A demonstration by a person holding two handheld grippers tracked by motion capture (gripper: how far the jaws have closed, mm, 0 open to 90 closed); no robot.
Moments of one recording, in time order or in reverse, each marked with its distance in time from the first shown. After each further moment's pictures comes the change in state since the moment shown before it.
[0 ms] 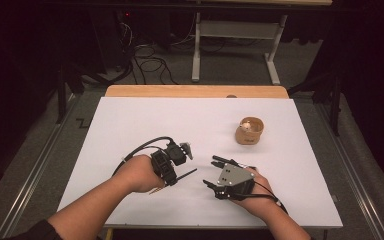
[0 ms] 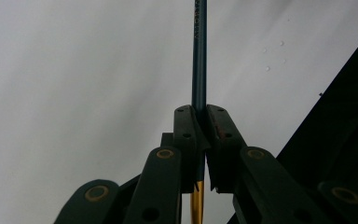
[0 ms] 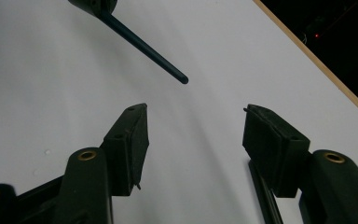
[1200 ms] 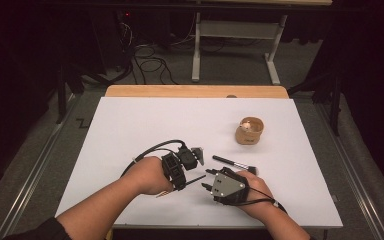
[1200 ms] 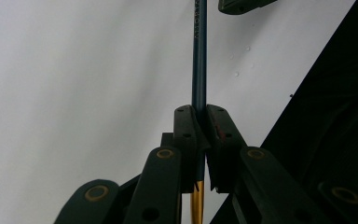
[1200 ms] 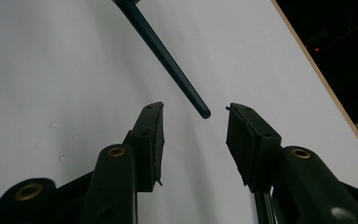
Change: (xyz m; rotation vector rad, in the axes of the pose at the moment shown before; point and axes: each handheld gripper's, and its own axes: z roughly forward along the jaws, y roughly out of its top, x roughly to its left) left arm -0.020 0.017 0.000 0.045 -0.018 0.063; right arm 0.016 0.004 0.004 0.085 -0.001 -0.190
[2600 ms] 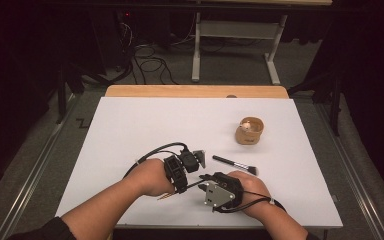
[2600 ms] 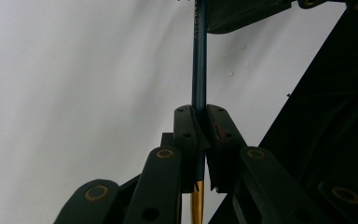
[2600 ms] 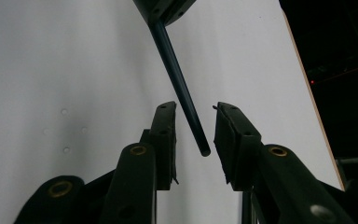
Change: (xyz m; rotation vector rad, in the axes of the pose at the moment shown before) left arm -0.001 0.004 0.010 0.026 -0.027 0.015; right arm 0.009 0.010 0.006 0.000 0.005 -0.250
